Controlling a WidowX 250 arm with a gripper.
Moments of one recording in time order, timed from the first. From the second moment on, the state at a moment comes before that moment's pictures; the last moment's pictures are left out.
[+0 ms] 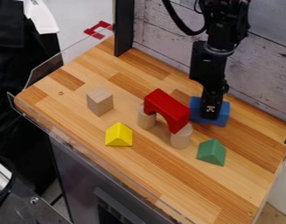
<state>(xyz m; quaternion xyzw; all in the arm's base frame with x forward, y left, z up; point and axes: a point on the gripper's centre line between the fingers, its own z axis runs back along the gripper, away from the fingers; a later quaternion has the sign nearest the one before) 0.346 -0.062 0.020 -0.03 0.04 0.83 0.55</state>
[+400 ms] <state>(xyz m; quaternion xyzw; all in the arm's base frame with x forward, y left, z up) 0.335 -0.076 0.040 0.01 0.04 0.78 0.63</state>
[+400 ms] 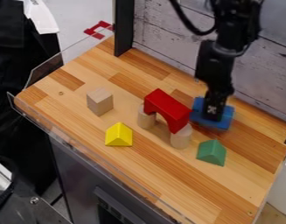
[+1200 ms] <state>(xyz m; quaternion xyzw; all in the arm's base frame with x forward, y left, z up) 0.298 -0.031 0.127 -0.03 0.05 0.67 0.74</state>
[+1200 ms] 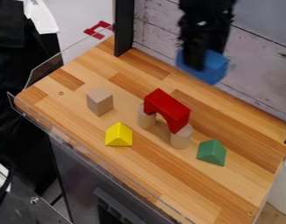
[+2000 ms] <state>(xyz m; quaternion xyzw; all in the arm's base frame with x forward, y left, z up) 0.288 -0.014 0.104 -0.03 0.07 0.65 0.76</state>
